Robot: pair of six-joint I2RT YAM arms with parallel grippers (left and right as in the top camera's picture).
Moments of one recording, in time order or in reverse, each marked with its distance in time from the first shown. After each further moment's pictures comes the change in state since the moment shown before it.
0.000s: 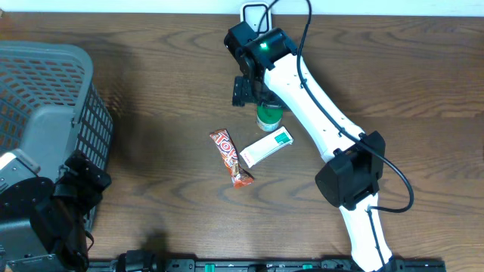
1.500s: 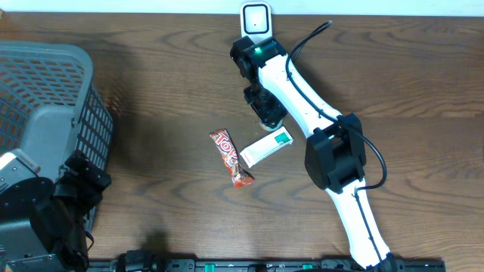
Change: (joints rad) left arm 0.000 0.000 0.000 0.000 0.000 0.000; right arm -0.050 0.196 -0.013 0.034 -0.049 0.754
